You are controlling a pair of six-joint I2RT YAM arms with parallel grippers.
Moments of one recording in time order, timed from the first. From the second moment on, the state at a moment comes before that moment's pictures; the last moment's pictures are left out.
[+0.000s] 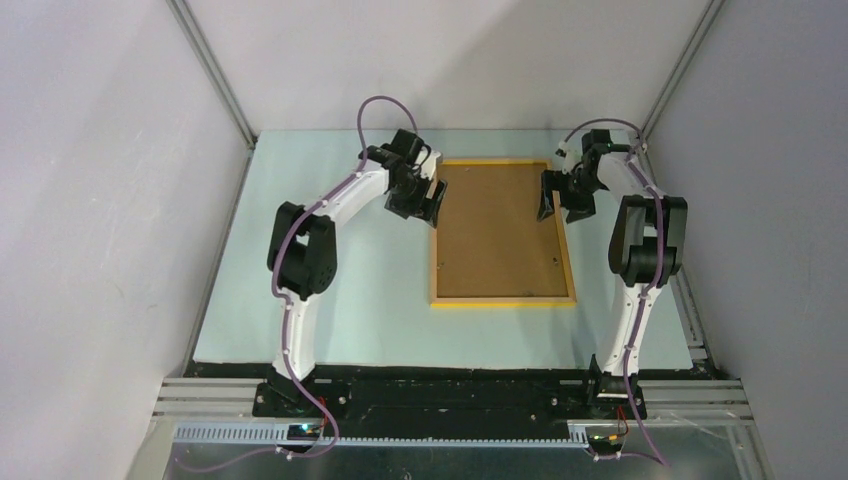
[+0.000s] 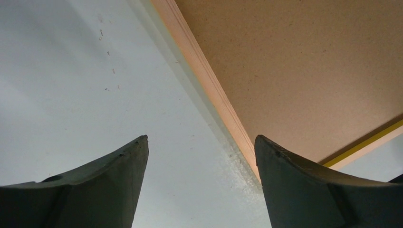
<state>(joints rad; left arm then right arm) -0.47 2.13 1.84 -0.85 0.21 -0.05 -0.04 2.13 1.76 -0.91 -0.35 -0.09</state>
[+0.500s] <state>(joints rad) -0.47 2.18 1.84 -0.85 0.22 -0.09 -0.05 2.13 1.63 -0.80 -0.33 -0.09</state>
